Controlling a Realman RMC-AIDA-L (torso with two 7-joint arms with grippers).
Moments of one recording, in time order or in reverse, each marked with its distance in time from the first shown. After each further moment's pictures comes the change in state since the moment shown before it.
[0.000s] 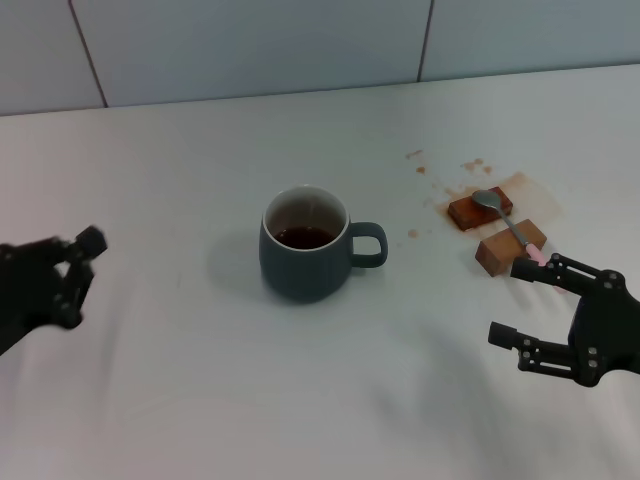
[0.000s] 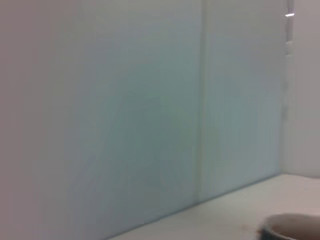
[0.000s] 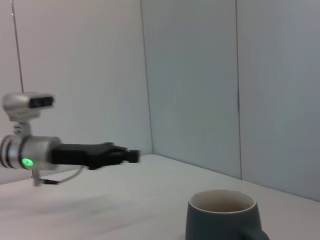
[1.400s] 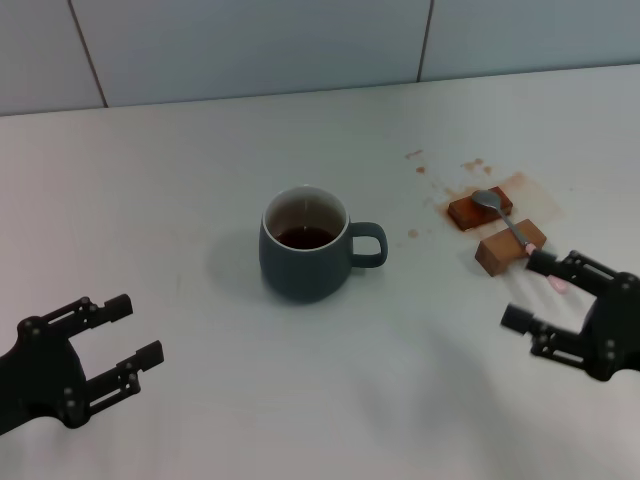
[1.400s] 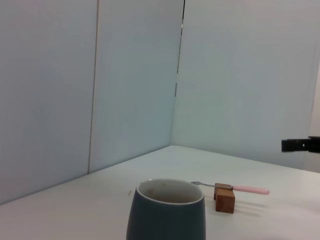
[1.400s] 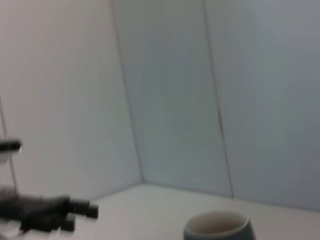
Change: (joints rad) left arm 0.067 -0.036 0.273 0.214 0.009 0.206 -0.190; right arm -0.020 -0.005 0.126 0.111 0.000 -0.048 0.055
